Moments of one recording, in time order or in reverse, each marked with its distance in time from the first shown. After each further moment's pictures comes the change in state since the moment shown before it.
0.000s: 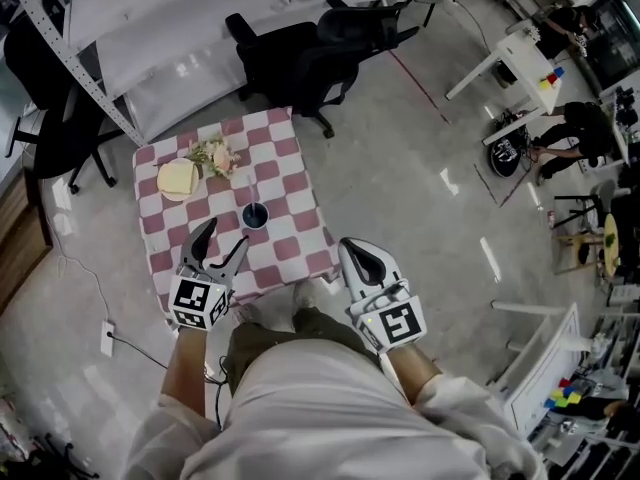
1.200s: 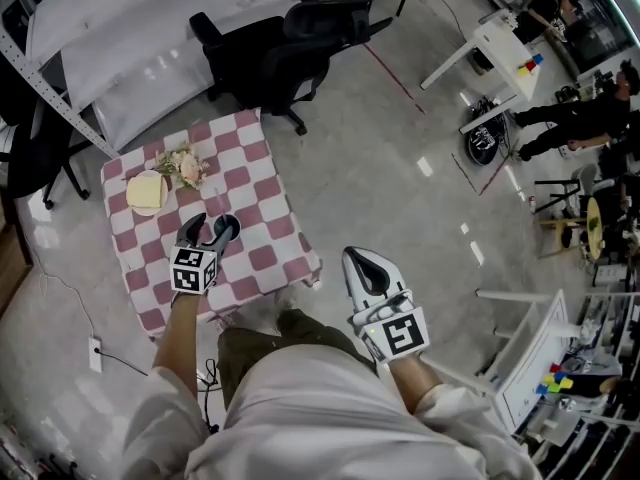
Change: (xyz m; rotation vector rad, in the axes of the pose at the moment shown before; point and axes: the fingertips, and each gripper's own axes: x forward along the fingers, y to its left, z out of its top) left arm 0.118 0.041 -0.123 -0.091 0.262 -0.014; right arm -0.020 -0.051 -0.013 -0.017 0.056 -0.107
